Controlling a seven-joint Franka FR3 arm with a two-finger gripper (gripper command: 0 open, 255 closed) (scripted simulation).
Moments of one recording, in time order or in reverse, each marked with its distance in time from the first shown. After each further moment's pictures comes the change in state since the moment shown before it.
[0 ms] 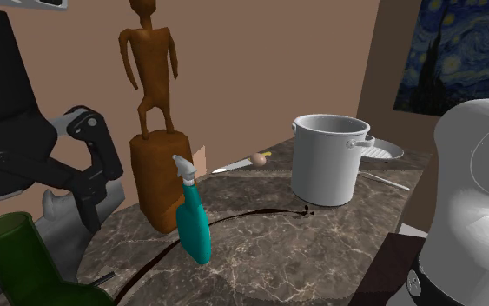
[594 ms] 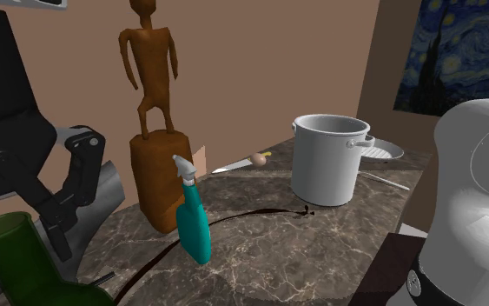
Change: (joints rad) arm 0.000 0.000 0.000 0.001 0.000 0.000 0.000
